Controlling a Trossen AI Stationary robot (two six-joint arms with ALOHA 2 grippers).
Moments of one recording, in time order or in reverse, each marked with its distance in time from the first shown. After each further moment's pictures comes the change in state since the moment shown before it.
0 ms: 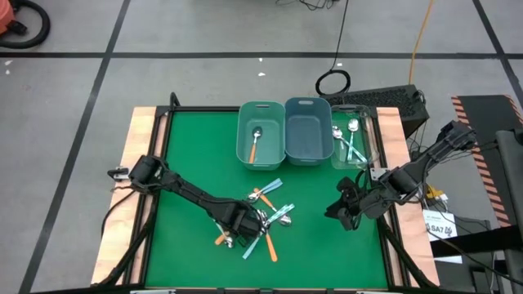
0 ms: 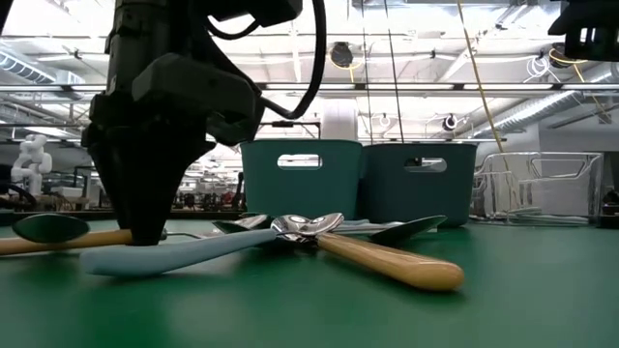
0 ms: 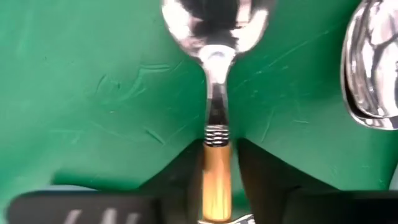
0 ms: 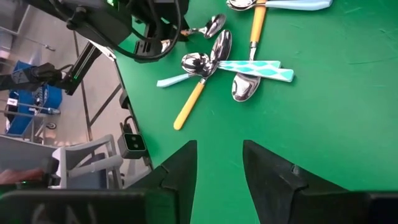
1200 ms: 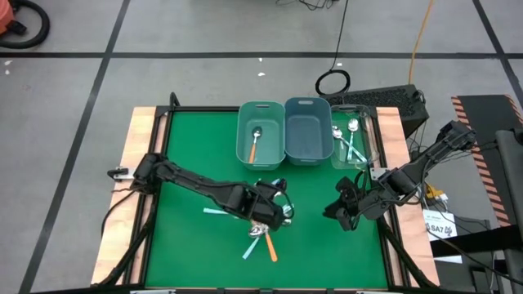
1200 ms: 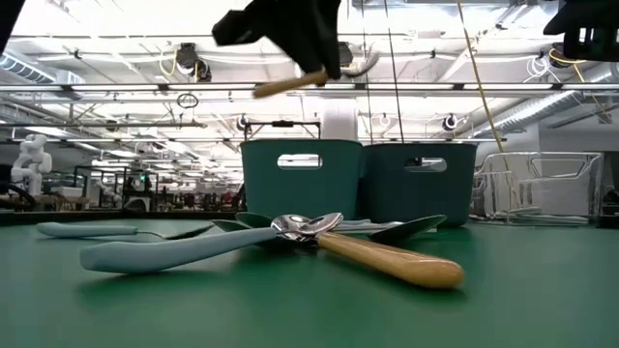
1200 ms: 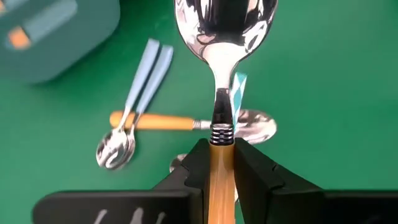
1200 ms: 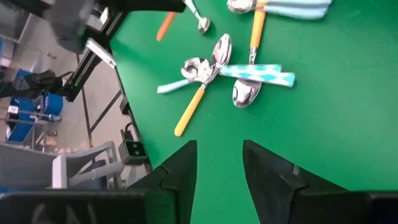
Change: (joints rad) left arm 0.067 -0.008 0.518 -0.183 -0.410 0.057; right arm -0.001 0.015 0.000 0.018 0.027 0.014
